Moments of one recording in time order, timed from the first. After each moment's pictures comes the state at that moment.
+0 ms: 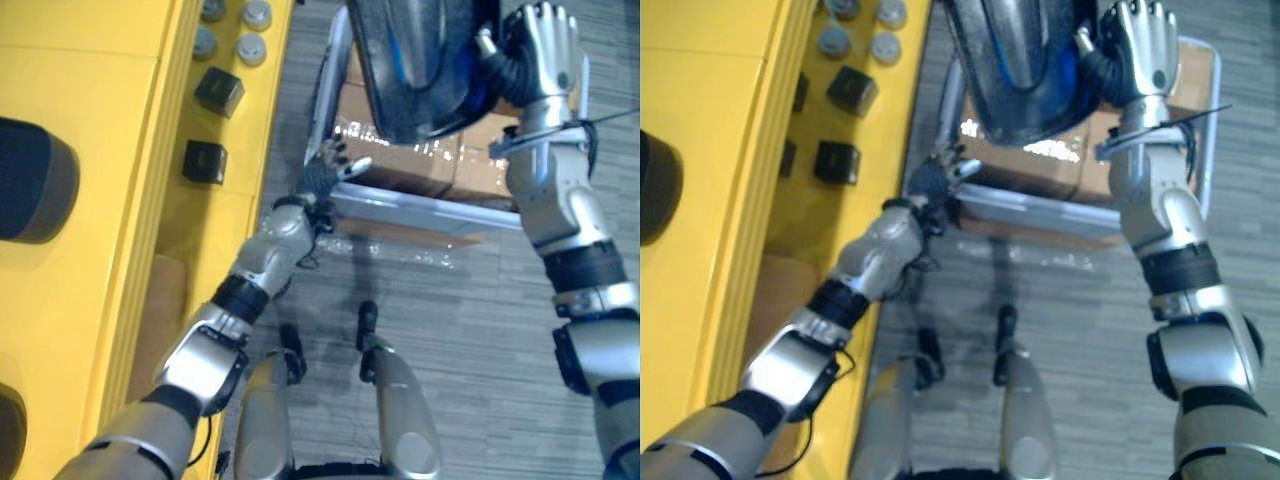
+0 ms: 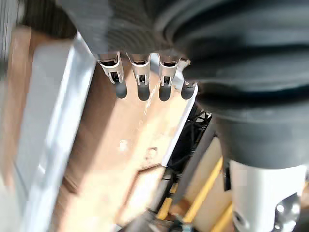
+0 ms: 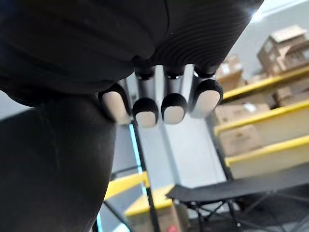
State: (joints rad) left arm -0.94 0.16 -0.36 0.51 -0.91 0.09 0.20; right arm -1.00 -0.65 0.23 0.42 -0.66 -0.03 -0.42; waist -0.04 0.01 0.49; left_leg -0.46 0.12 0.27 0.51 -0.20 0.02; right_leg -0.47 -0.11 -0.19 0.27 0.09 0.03
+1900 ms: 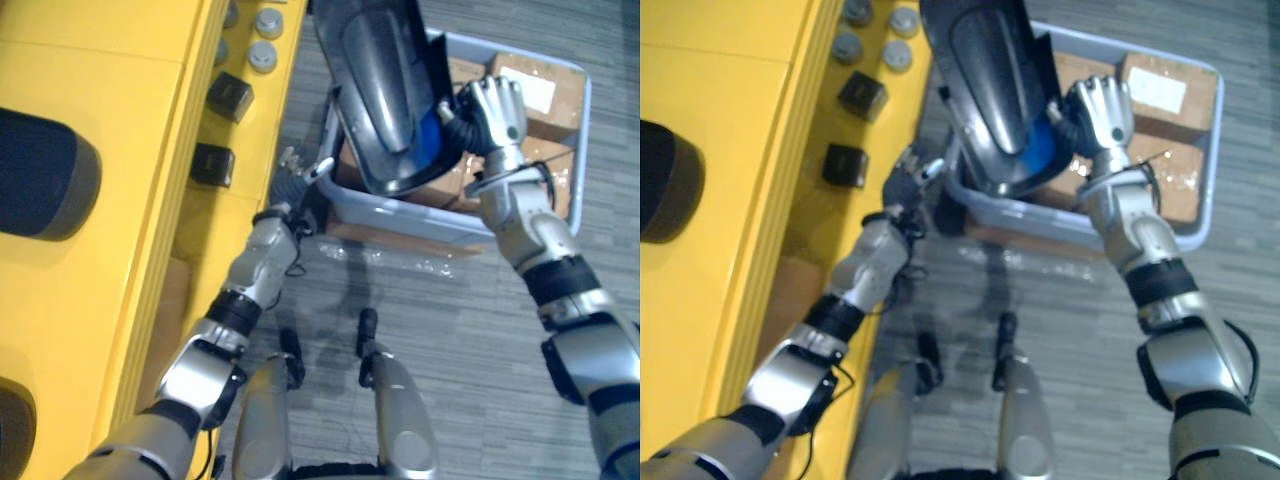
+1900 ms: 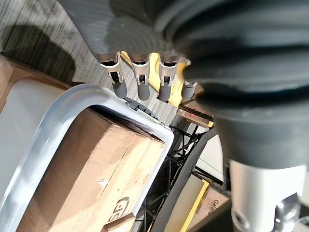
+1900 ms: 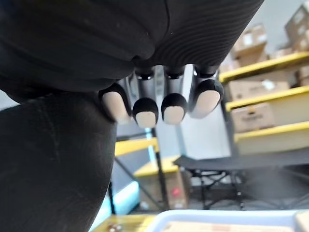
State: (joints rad) left arm -0.85 0.18 -0.29 0.55 -0.74 -0.01 0.26; right arm -0.96 -0.63 0.38 0.60 -0.72 -0.13 -0.49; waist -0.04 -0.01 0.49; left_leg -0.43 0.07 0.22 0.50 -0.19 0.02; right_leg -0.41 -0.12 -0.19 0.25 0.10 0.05
